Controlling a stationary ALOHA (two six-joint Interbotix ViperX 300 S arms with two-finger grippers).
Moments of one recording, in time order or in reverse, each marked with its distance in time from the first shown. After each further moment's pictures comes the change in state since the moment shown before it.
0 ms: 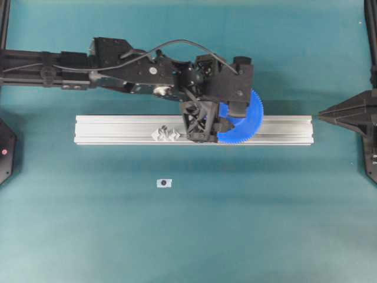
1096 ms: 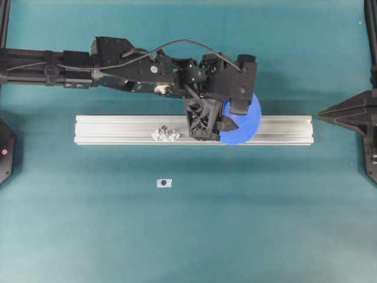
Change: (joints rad) left arm 0.015 0.003 0.032 -0.002 -0.149 0.015; right arm 0.000 0.000 -0.002 0.000 0.002 -0.002
